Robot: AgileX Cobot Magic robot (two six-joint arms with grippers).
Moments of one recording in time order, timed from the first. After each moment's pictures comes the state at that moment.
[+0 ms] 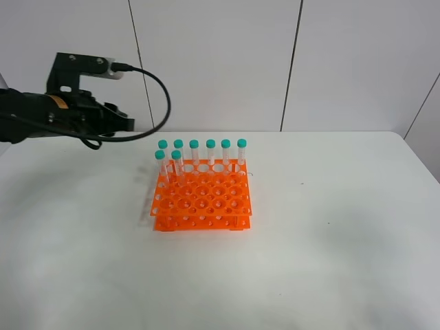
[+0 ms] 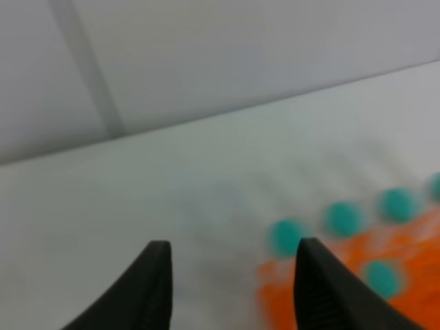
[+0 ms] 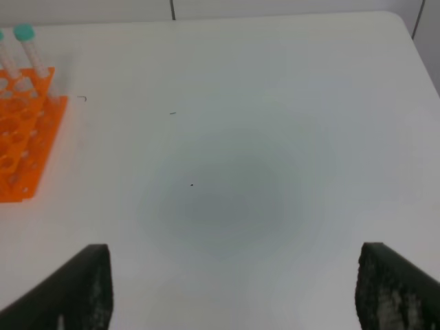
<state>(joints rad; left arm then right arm) -0.21 1.58 -0.92 -0.10 -0.07 0.04 -0.02 -0.01 -0.49 0.01 1.02 -0.03</state>
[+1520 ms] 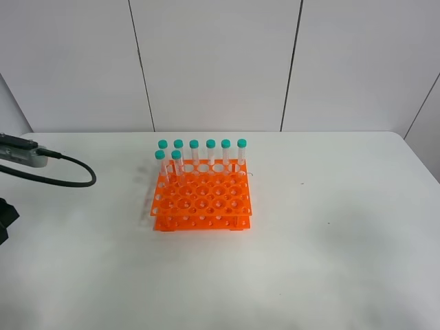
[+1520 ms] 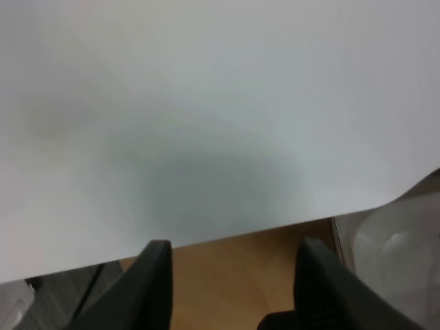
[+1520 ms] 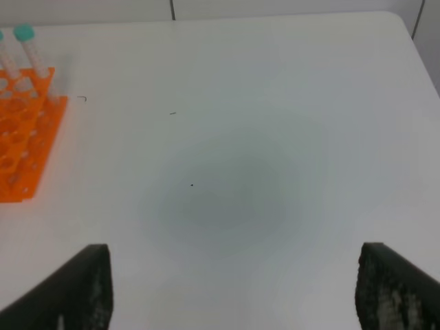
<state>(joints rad) 0.03 1.33 -0.93 0.01 1.21 0.22 -0.02 -0.01 -0.49 0.01 1.02 -0.03</state>
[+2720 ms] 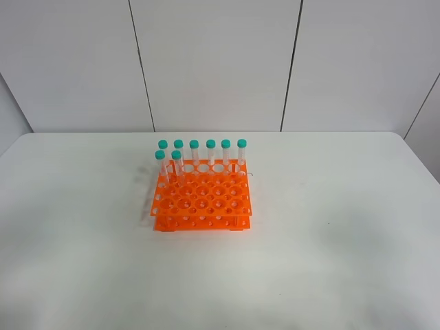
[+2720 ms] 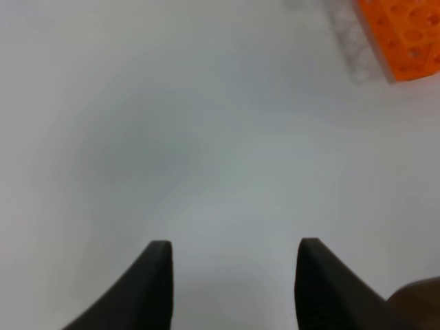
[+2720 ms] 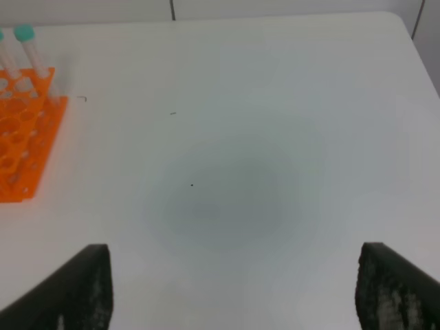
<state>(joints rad) 0.03 0.15 -0.66 -0.05 1.22 0.22 -0.02 -0.01 -0.49 0.01 1.02 -0.03</state>
